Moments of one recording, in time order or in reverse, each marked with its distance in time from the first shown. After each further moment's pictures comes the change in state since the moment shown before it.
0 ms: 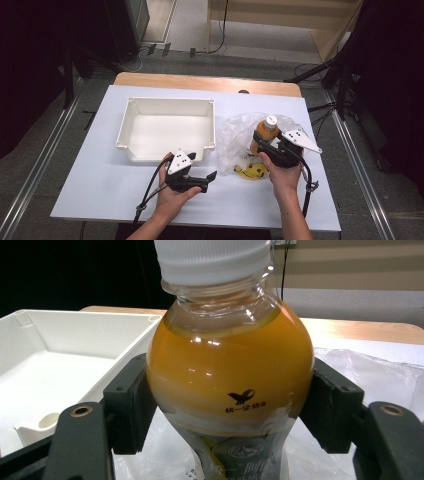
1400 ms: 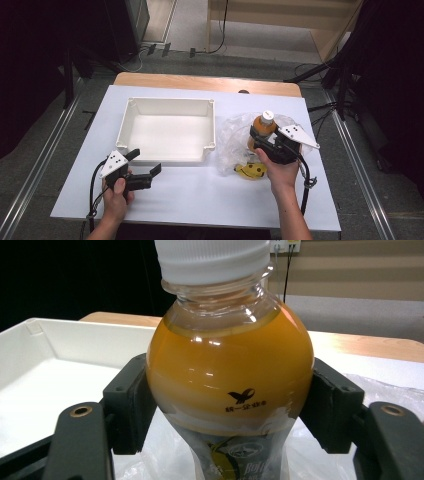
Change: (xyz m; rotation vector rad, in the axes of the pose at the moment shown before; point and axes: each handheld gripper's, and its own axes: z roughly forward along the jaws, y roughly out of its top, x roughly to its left) left arm 0.087 -0.029 -0.098 -0.123 0.167 -0.068; right arm 0.015 0.018 0.000 -0.009 0.005 -0.015
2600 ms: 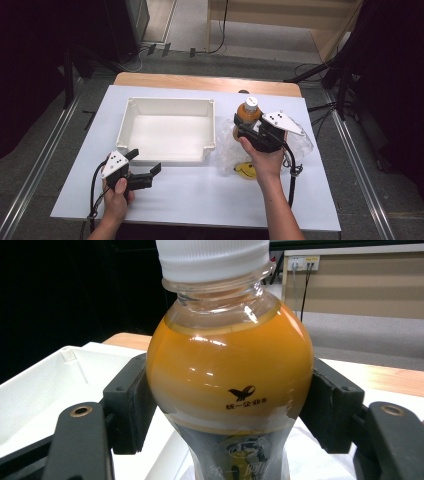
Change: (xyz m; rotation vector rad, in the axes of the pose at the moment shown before) left arm 0.000 -0.002 0.001 0.005 0.035 -0.008; right arm 0.040 0.031 0.020 -0.041 0.054 -0.011
